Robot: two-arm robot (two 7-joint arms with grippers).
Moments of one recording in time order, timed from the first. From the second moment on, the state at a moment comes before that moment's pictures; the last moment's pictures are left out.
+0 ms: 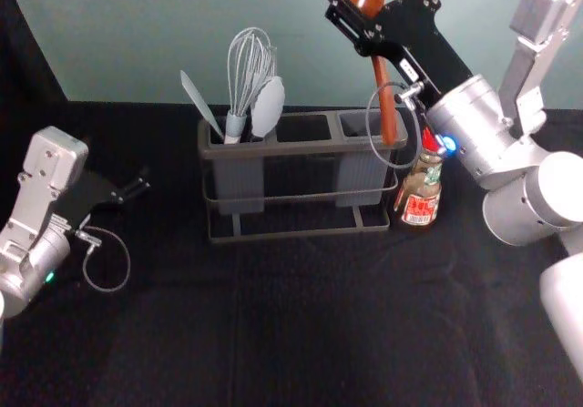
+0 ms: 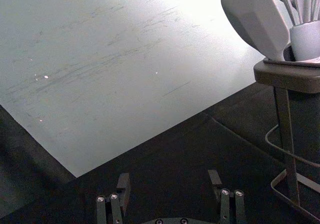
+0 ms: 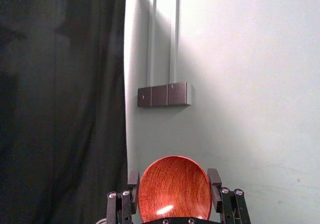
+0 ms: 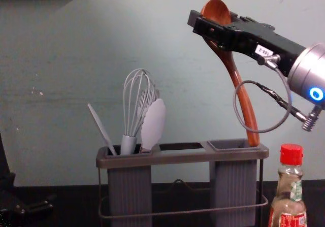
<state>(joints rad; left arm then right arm) -0.20 0.60 0.45 -1.41 -0.25 -0.12 0.03 0.40 0.19 -0.29 -1.45 0.36 -0.26 0.40</state>
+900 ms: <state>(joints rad) -0.20 0.60 0.45 -1.41 -0.25 -0.12 0.03 0.50 0.06 -0.27 -1.15 0.44 -0.51 0.50</state>
